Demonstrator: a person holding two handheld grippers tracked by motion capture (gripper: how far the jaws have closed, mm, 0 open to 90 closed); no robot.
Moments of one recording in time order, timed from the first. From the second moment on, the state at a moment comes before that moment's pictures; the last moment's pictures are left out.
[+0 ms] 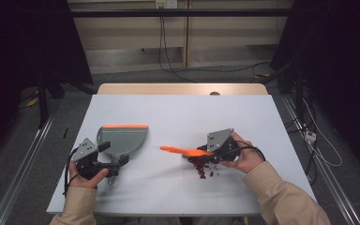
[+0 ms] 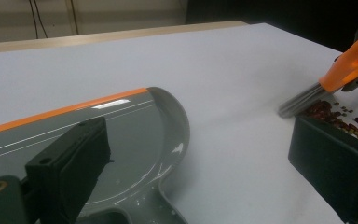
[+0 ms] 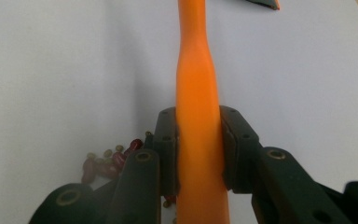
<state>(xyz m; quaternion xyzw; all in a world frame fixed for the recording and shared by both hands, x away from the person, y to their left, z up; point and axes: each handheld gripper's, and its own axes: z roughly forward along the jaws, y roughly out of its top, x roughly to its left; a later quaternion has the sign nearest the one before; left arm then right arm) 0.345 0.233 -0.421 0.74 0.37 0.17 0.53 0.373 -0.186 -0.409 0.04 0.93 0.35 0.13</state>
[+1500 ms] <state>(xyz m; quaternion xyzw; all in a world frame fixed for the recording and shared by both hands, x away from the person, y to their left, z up) 0.345 0.229 -0.418 0.75 0.37 0.17 0.53 0.334 -0.176 -0.413 0.52 0.75 0.34 0.24</state>
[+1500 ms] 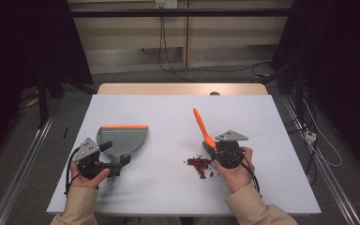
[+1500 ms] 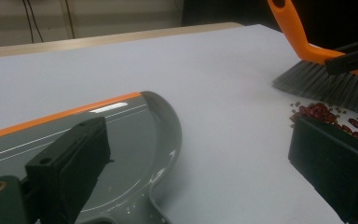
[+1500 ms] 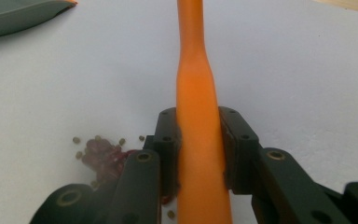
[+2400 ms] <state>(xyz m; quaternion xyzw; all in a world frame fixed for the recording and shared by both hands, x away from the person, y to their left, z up) 0.344 0.230 -0.418 0.75 0.37 0.17 0.53 0.340 -0.166 -0.403 0.53 0.72 0.39 0.23</state>
